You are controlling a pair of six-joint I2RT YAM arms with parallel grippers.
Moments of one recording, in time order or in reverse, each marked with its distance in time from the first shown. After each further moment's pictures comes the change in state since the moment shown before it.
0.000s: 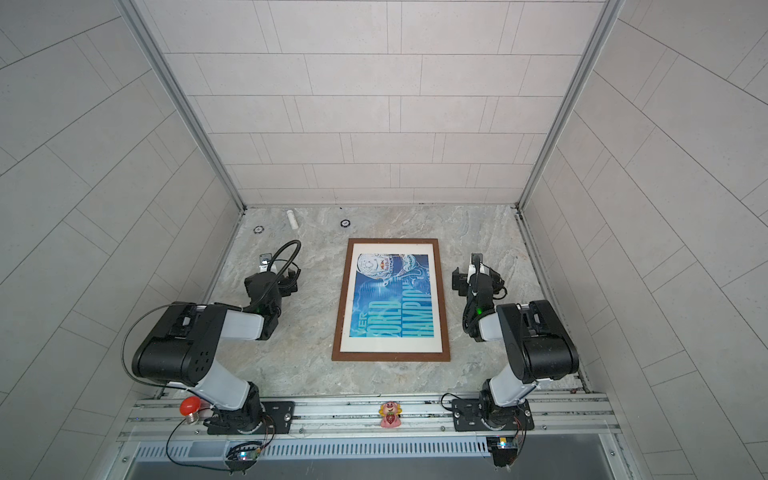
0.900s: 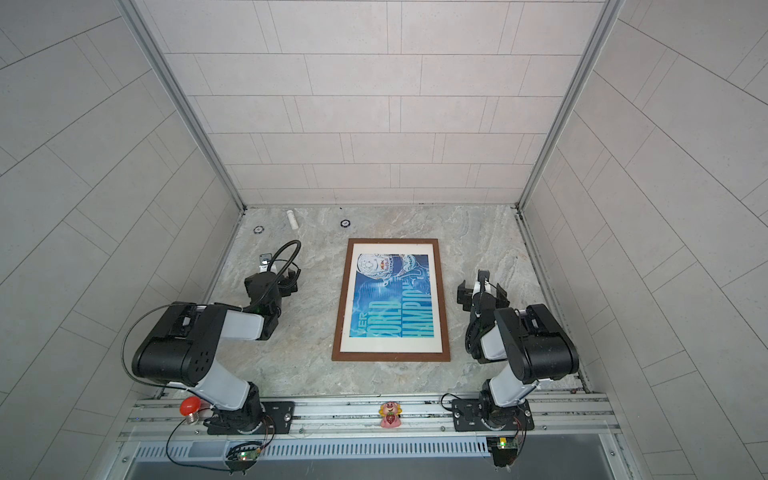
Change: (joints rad) left arm 0.000 0.000 0.000 0.000 0.000 0.000; right arm 0.002 -0.011 -0.213 0.218 0.109 0.040
